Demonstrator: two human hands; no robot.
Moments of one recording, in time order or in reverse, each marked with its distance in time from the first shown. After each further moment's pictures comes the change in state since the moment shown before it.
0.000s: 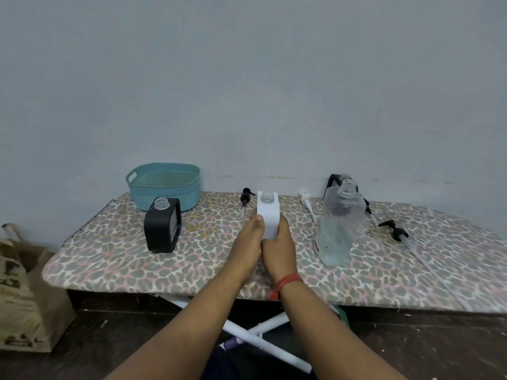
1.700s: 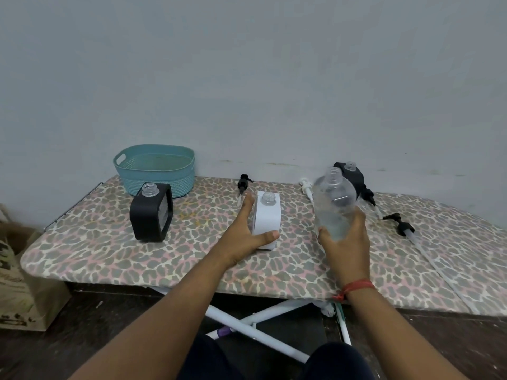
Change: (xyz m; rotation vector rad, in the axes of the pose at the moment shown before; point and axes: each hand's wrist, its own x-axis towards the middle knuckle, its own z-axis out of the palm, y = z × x) left_hand 0.037 -0.036 -0.025 0.192 -0.218 0.055; right_hand 0.038 0.039 -0.128 -0.466 0.289 -0.272
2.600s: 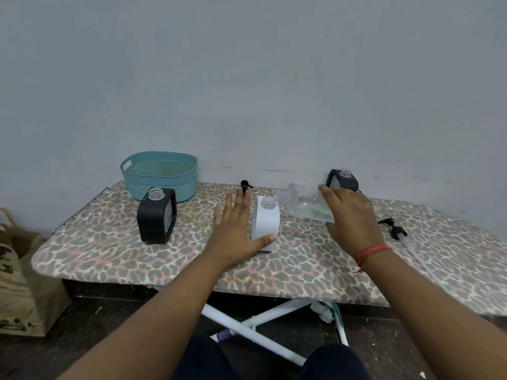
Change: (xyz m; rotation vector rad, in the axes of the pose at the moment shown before) left_hand -0.013 0.020 -0.015 0.906 0.133 0.159; right_hand 0.059 -0.030 -0.033 -0.819 -0.261 -0.602
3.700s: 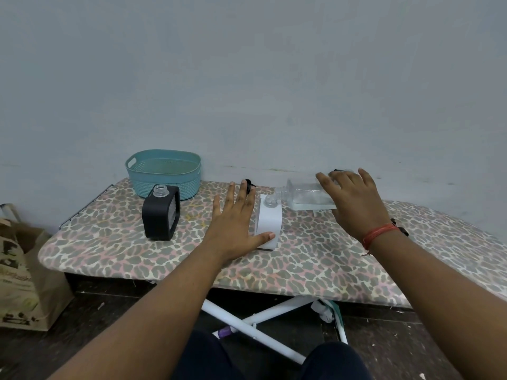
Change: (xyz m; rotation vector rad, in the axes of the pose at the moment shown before) left_hand 0.005 -0.004 -0.013 0.278 -0.022 0.054; right_hand 0.024 0.009 -0.022 -0.139 0.009 -0.109
